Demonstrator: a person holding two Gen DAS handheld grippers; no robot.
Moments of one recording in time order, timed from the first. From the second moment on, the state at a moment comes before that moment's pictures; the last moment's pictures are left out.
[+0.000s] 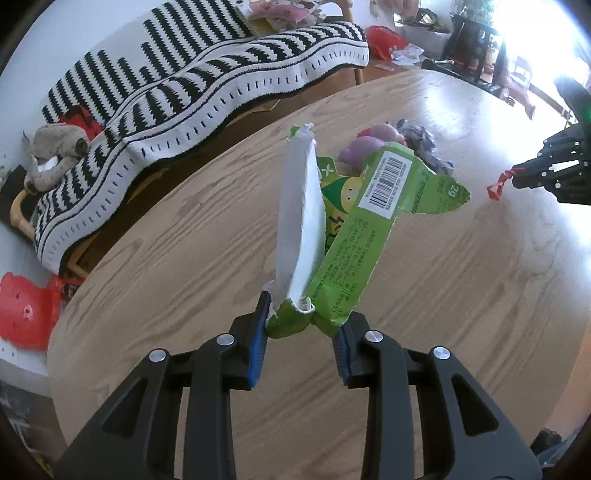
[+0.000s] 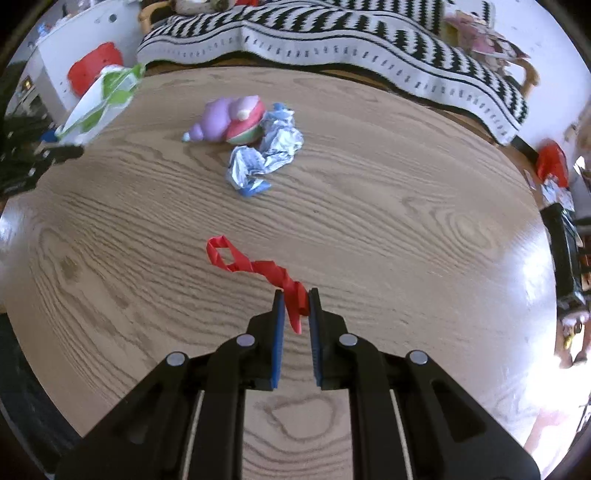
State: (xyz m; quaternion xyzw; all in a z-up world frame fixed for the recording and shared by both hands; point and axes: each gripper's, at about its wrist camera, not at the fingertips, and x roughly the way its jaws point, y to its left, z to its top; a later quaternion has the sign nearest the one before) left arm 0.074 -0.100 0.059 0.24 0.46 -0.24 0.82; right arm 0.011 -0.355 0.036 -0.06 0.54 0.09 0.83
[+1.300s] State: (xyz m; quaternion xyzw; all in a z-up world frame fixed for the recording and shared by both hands) left arm -0.262 -0.326 -0.064 0.29 0.52 -0.46 0.66; right arm -0.372 -0.496 -0.056 0.20 0.51 -0.10 0.83
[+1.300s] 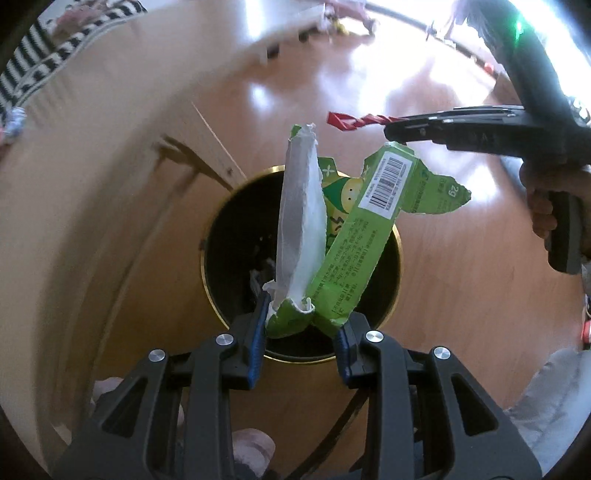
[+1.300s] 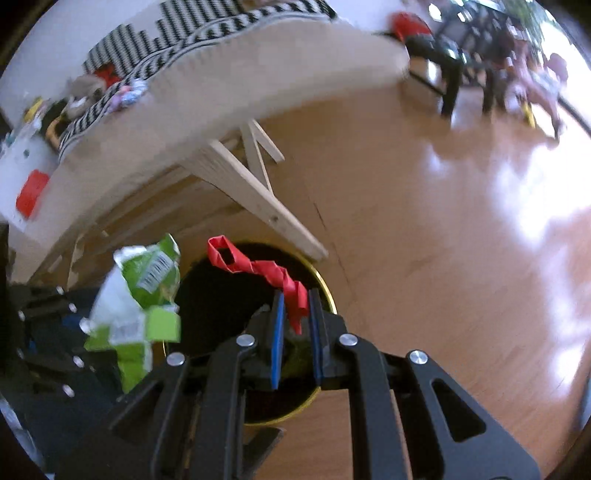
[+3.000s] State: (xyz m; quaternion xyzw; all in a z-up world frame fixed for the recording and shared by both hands) left arm -0.145 -0.231 0.025 0.13 0.42 -0.32 0.84; right arm -0.218 -0.435 0.027 0.08 0.43 -0.05 0.90
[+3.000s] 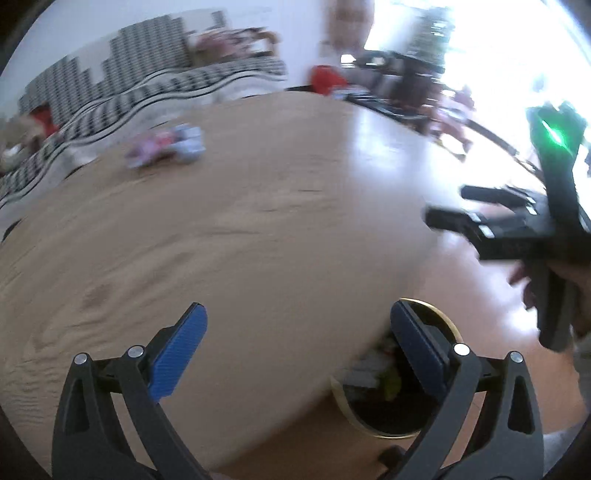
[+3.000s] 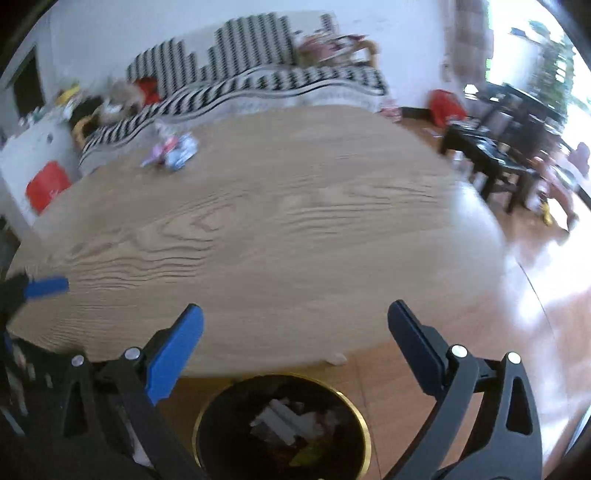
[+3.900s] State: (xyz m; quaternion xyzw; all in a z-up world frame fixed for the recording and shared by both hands) left arm 0.046 -0.162 -0.005 0.16 0.49 -0.27 0.82; right arm 0.006 -0.318 0.000 0.00 0.52 0.02 0.85
